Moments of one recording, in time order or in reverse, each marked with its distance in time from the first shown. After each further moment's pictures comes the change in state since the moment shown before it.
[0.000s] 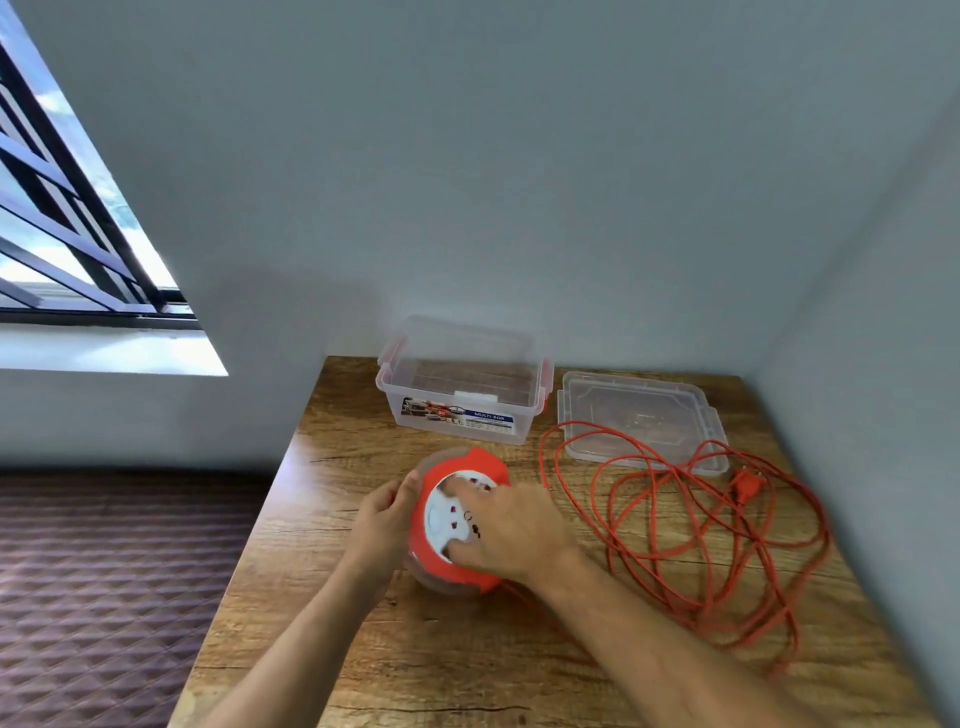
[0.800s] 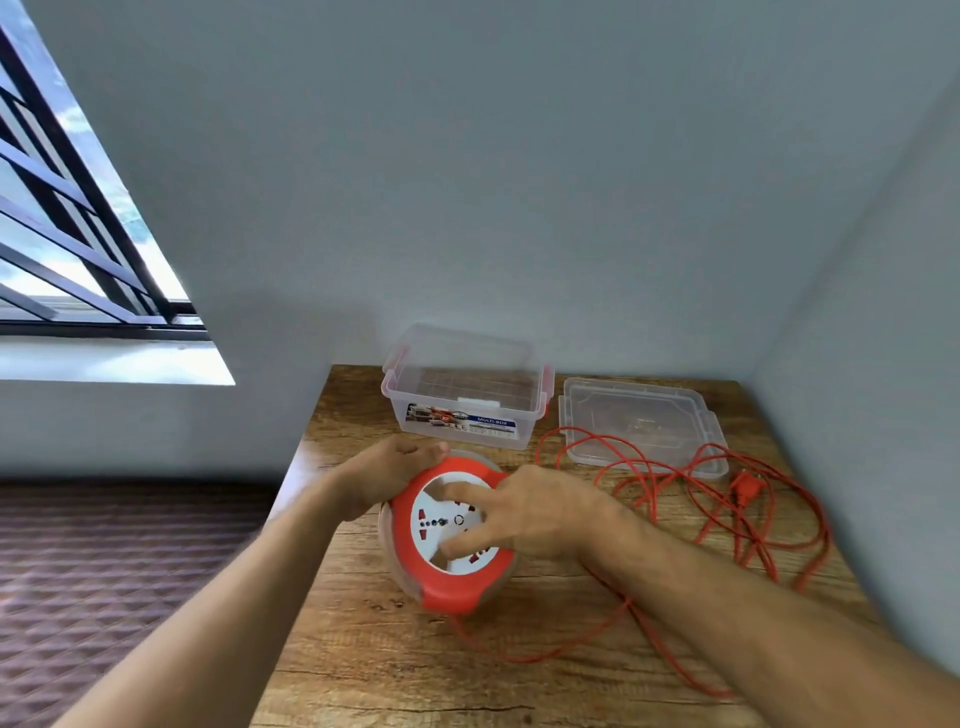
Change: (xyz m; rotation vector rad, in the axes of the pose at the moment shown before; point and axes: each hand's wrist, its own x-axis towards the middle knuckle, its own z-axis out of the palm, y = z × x) left_hand 0.041 0.071 -0.026 0.502 -0.487 0.016; right_hand 0.000 0.020 -0.056 -0.222 -0.185 -0.711
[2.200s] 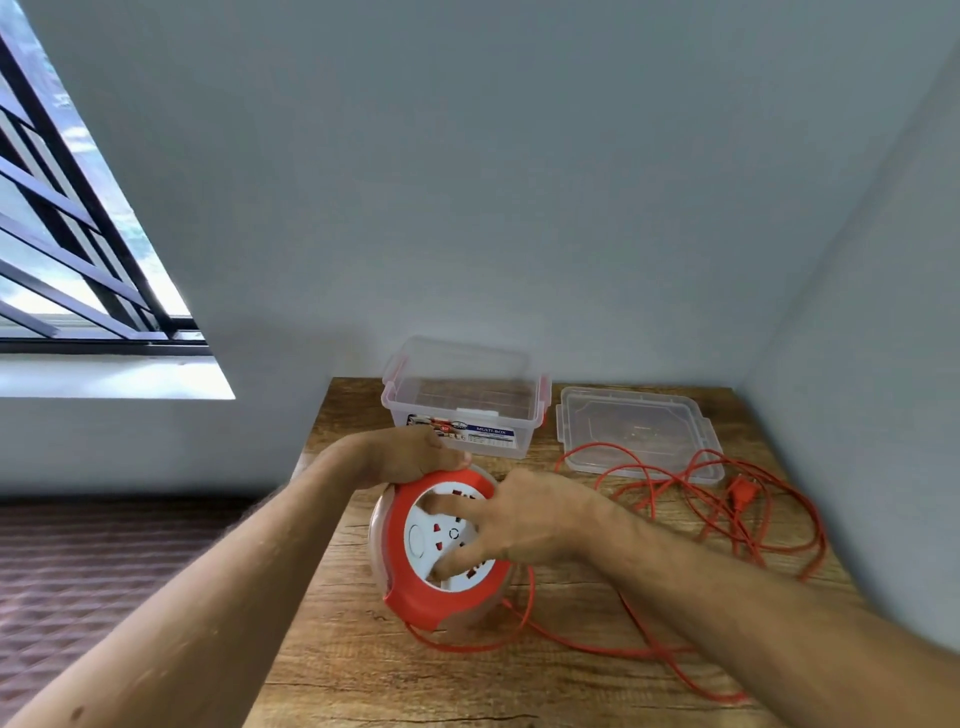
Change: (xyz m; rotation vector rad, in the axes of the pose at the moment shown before) left_hand 0.010 0.049 -0.007 0.330 -0.205 -0.084; right_hand 0.002 -0.010 -0.026 -0.102 -0.099 -0.050
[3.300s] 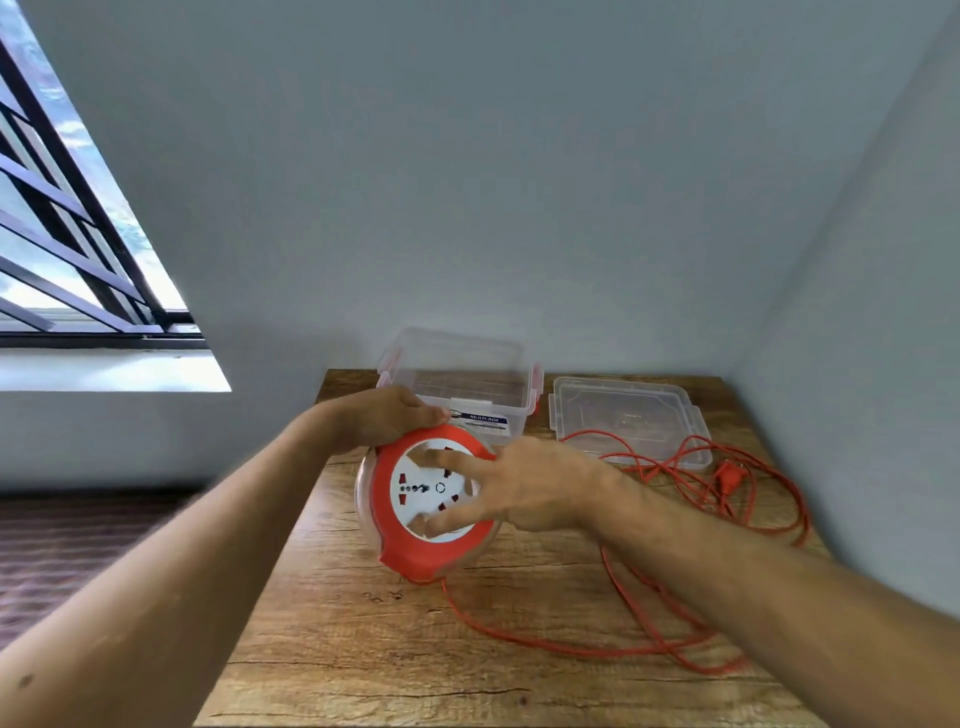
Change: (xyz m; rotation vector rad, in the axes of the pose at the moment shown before) left_hand -0.020 0.007 -0.020 0.016 0.166 0.038; right_hand -0.011 0.000 -0.019 0.004 0.043 0.102
